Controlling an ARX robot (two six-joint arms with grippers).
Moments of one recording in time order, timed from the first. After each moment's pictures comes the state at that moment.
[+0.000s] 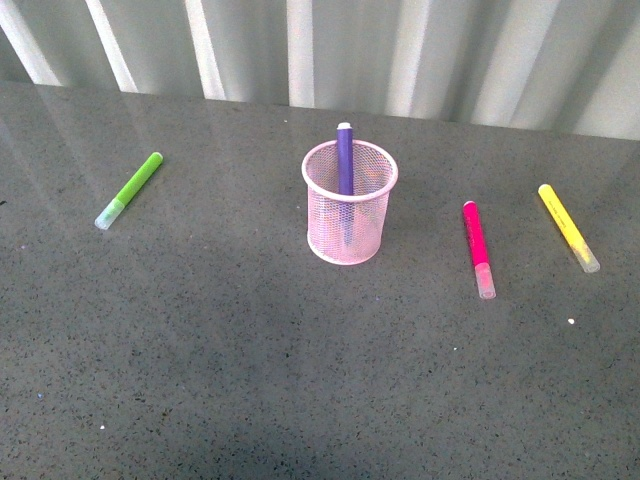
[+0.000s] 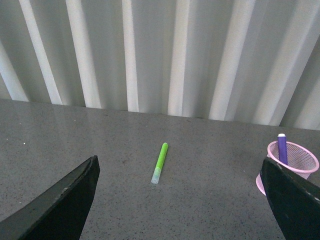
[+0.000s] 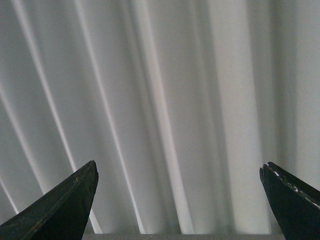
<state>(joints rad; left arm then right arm) 0.00 0.00 0.02 0.00 0.00 -0.01 -0.30 0.95 0.38 0.83 -0.32 0.31</state>
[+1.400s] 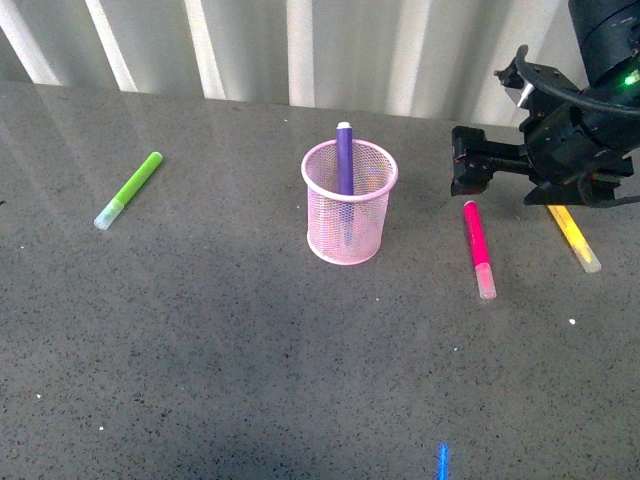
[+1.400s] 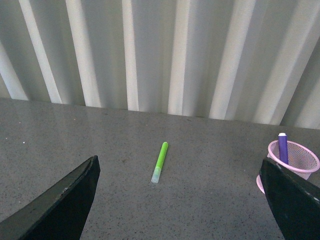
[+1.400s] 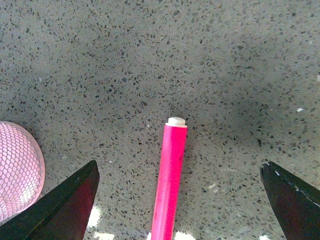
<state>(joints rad) 0.00 0.00 0.02 0.00 0.00 0.00 0.13 2.23 1.35 -0.15 -0.14 0.14</state>
